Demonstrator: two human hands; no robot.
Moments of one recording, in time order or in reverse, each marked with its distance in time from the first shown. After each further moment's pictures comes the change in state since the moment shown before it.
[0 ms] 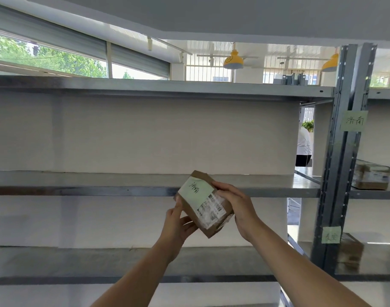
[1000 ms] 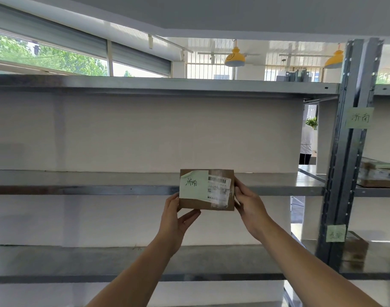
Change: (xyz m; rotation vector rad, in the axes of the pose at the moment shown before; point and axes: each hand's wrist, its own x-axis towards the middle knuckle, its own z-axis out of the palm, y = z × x) left_hand 0.002 0.016 -0.006 -0.108 0.051 0.065; right_hand 0.022 0.022 -0.020 0.122 0.016 0.005
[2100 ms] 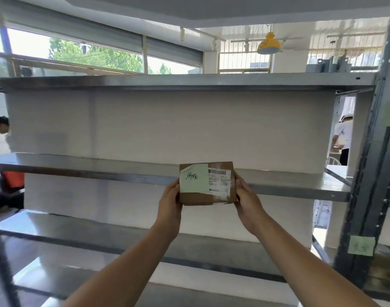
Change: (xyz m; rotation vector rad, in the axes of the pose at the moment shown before) left_hand -0.012 0.005 0.028 0.187 0.142 0.227; right_hand 0.018 -0.004 -0.015 0.021 -0.163 0.095
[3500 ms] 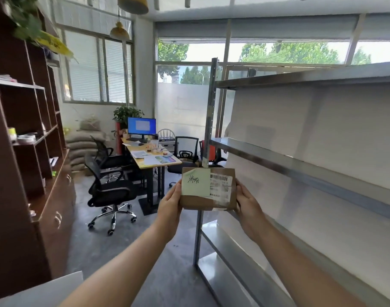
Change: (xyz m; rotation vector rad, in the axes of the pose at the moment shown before) left_hand -0.175 0.242 -0.470 0.198 0.774 0.306; right_hand -0.093 0.146 0.550 0.138 -0.801 0.236
